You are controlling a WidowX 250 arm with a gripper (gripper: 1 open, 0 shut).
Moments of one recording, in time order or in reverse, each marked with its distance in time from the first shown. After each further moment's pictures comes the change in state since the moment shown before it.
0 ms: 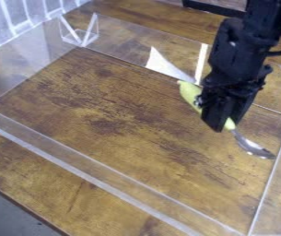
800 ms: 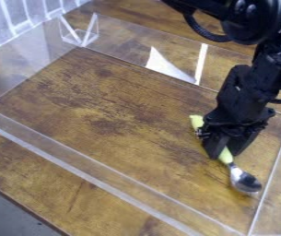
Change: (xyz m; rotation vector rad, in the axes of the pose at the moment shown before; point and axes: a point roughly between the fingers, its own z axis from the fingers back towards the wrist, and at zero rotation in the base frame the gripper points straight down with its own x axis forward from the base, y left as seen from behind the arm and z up) arm -0.004 -0.019 -0.051 0.024 -0.077 -0.227
